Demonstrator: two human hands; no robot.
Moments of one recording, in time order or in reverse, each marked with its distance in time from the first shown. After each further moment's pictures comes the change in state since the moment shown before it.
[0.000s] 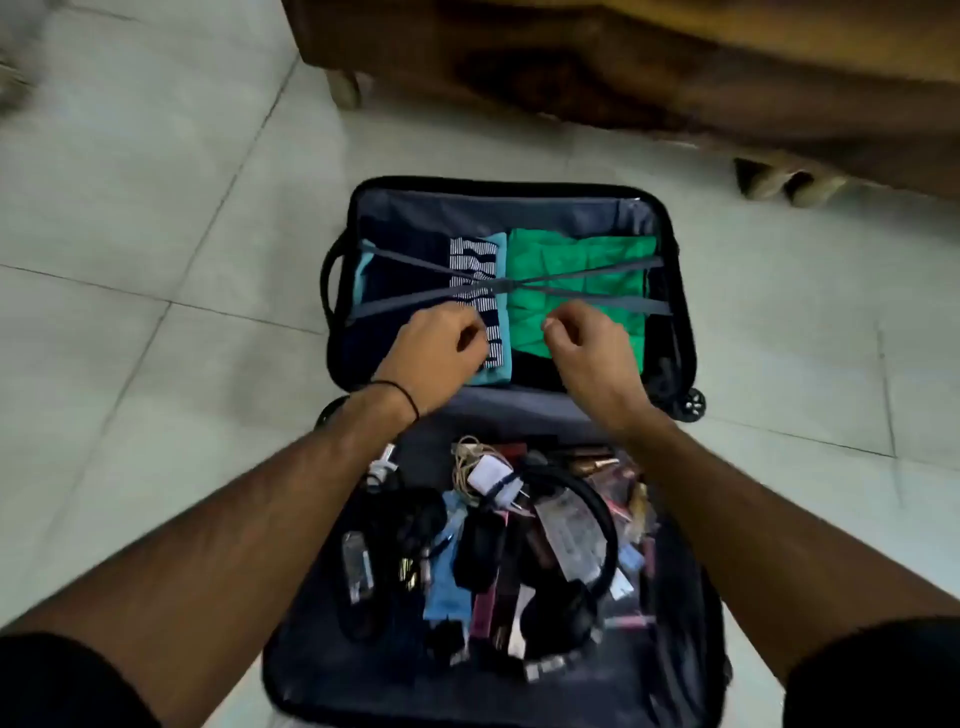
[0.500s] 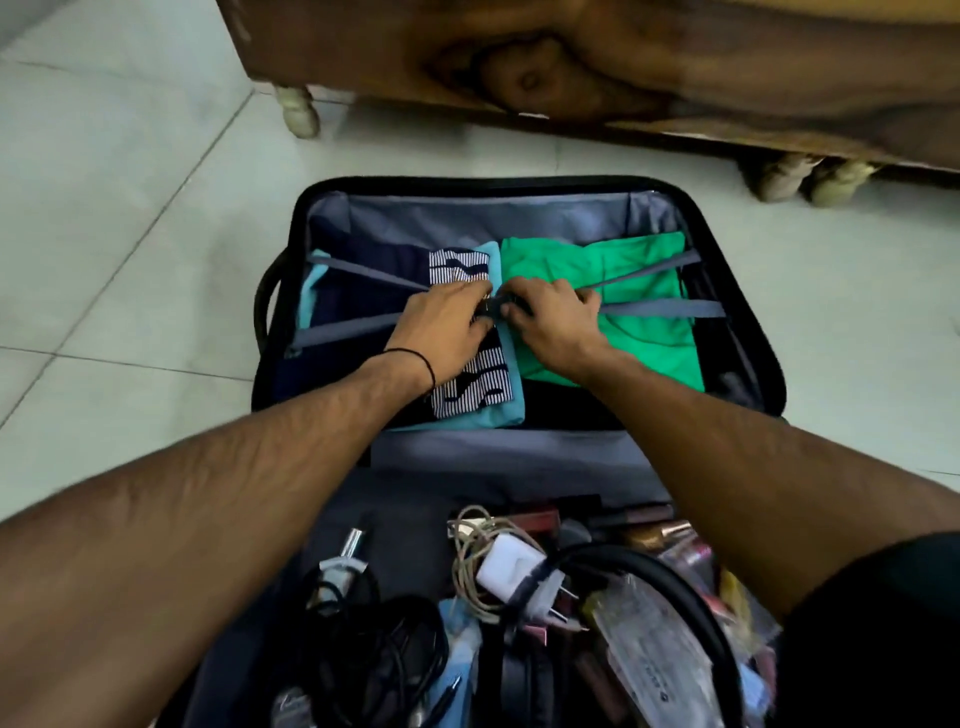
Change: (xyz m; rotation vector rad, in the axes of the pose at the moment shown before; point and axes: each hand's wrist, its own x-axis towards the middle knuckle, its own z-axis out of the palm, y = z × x) left_hand 0.114 -0.105 0.102 0.333 0.028 0.182; right_hand 0.139 0.084 0.112 -0.443 -0.008 -0.238
